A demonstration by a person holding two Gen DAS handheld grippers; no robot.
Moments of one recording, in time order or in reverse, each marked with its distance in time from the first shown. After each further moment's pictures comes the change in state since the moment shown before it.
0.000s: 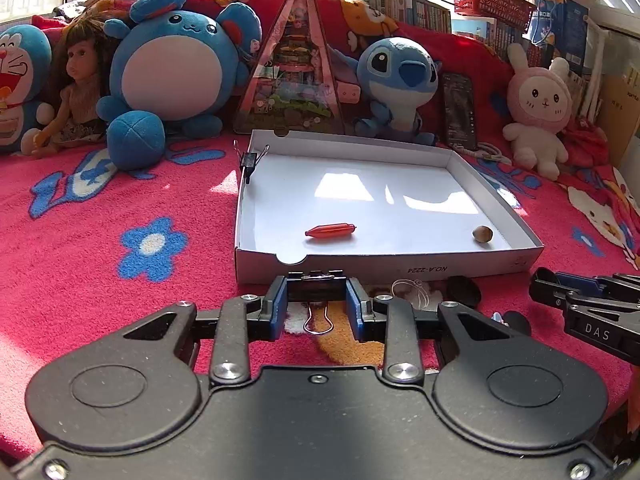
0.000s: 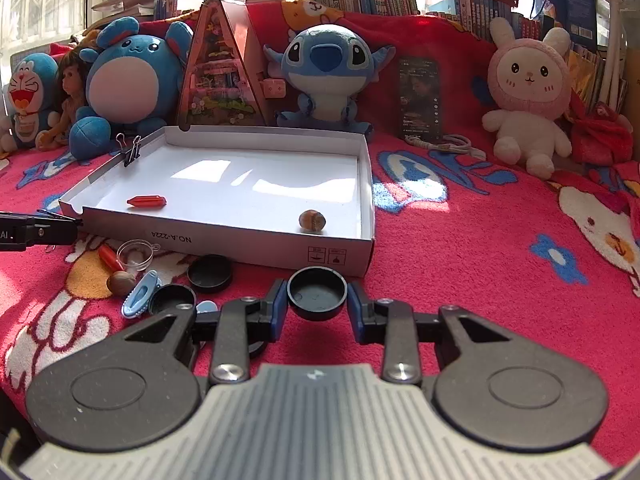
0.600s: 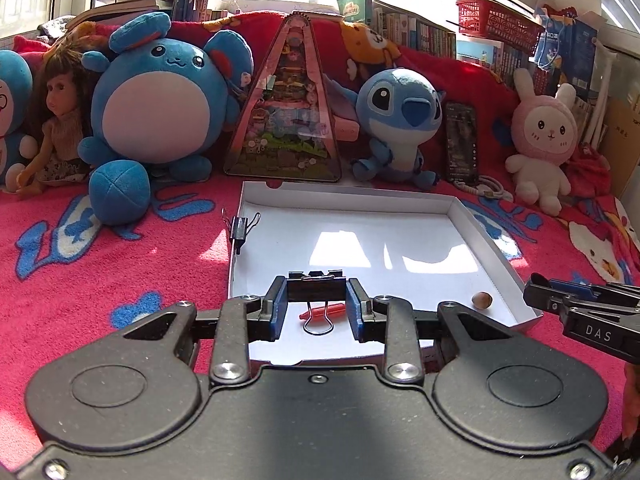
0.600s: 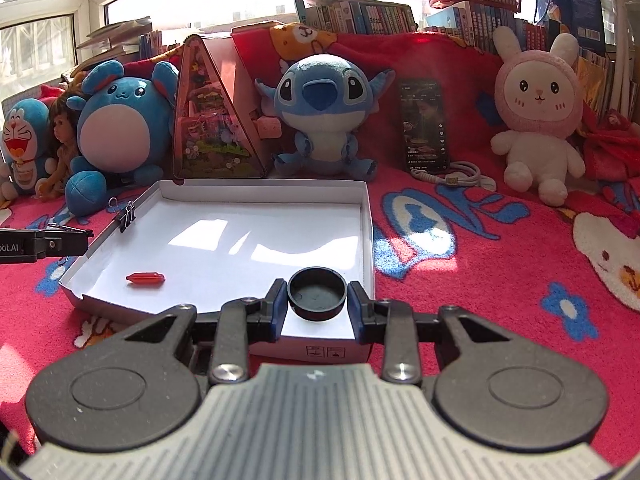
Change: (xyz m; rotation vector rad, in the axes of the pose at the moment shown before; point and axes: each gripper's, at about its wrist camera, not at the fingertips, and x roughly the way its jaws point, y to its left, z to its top) left arm 0.024 0.001 0.071 -0.011 0.000 -0.019; right arm 0.020 -0.016 0.061 0.067 -0.010 0.050
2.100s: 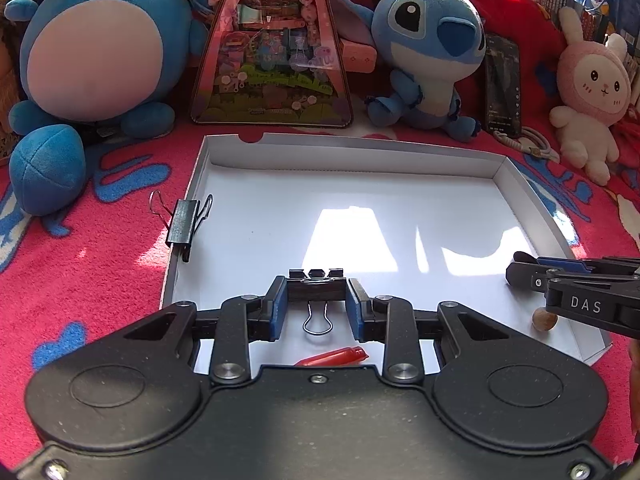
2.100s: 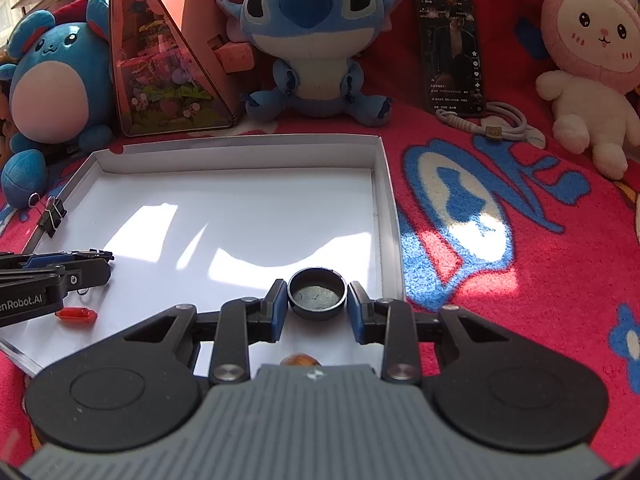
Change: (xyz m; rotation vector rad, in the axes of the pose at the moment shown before) left arm 0.128 -0.011 0.025 0.010 0.203 0.043; right arm 0.122 -0.006 0.036 0.037 0.259 -0.014
